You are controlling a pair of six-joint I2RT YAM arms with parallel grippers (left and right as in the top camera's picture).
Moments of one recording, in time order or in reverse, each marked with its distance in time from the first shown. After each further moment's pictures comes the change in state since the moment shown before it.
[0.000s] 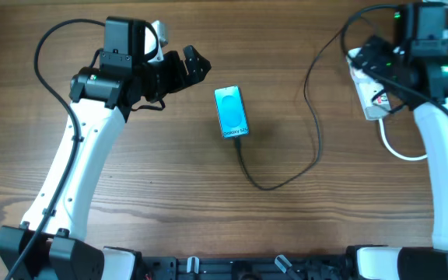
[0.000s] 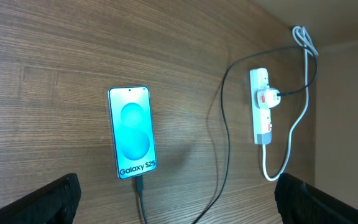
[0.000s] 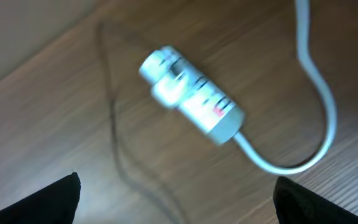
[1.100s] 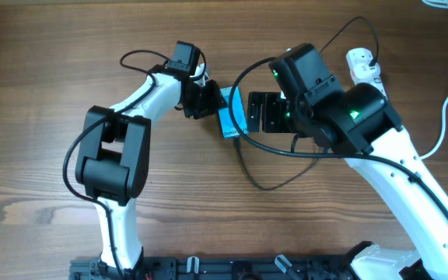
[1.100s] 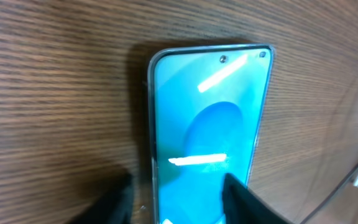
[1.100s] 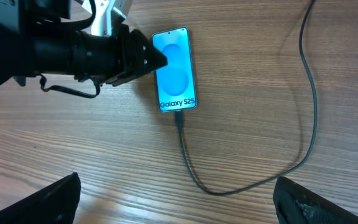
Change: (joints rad) left arm -0.100 0.588 0.003 0.196 0.044 0.004; right arm 0.614 -0.050 0.000 -0.129 -0.216 -0.015
